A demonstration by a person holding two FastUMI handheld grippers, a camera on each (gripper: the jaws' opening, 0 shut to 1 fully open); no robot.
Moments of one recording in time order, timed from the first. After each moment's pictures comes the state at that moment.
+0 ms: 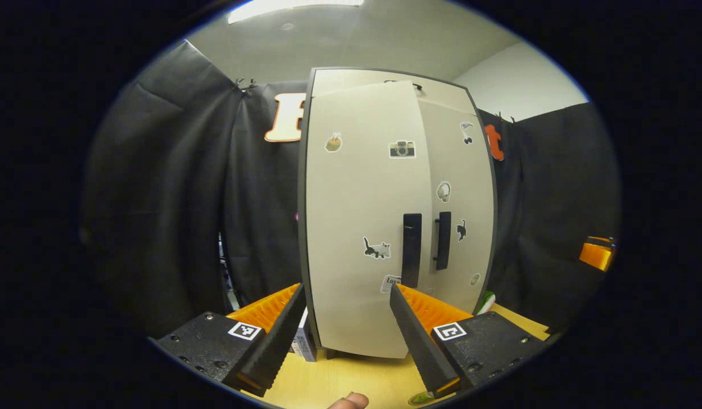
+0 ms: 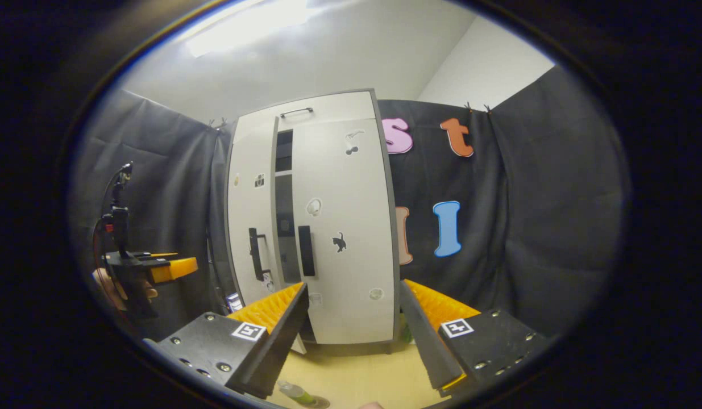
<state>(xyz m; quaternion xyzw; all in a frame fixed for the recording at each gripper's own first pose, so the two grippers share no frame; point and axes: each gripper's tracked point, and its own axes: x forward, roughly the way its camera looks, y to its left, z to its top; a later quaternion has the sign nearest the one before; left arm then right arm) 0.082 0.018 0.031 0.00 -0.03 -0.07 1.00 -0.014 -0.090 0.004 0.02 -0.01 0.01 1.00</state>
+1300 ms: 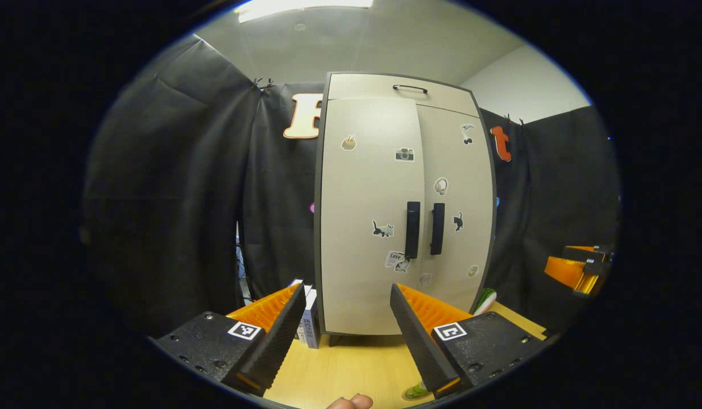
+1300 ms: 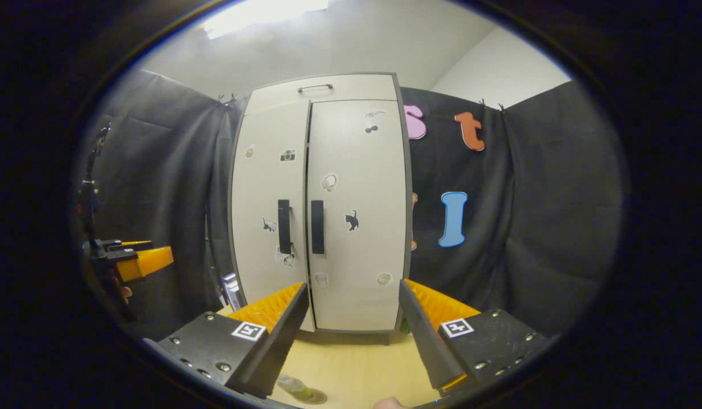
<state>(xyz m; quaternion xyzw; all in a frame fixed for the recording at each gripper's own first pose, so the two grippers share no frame) 0.046 0.025 0.003 0.00 -0.02 -0.04 1.00 0.009 -0.058 -0.031 -0.02 0.03 0.00 1.00</state>
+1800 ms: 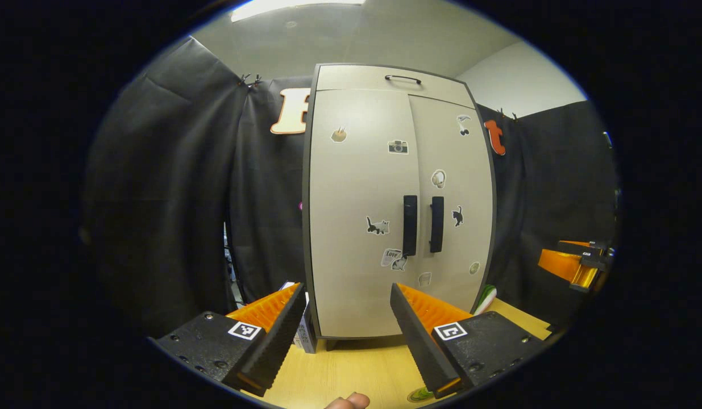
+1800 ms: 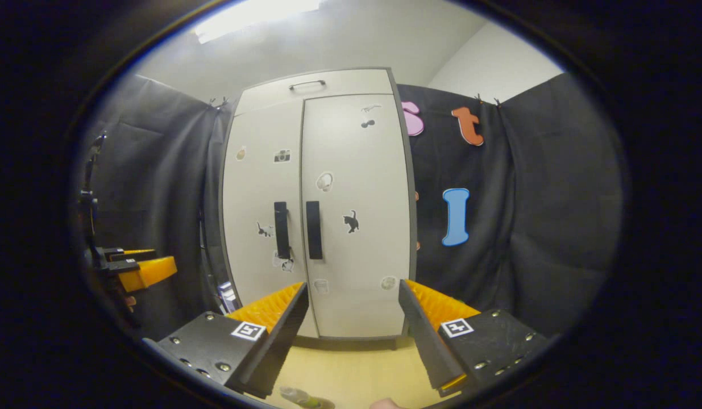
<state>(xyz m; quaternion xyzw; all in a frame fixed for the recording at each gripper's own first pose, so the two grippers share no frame) 0.077 0.012 -0.004 0.00 -0.01 -0.07 1.00 0.047 -0.050 -0.042 0.01 0.02 0.00 1.00</state>
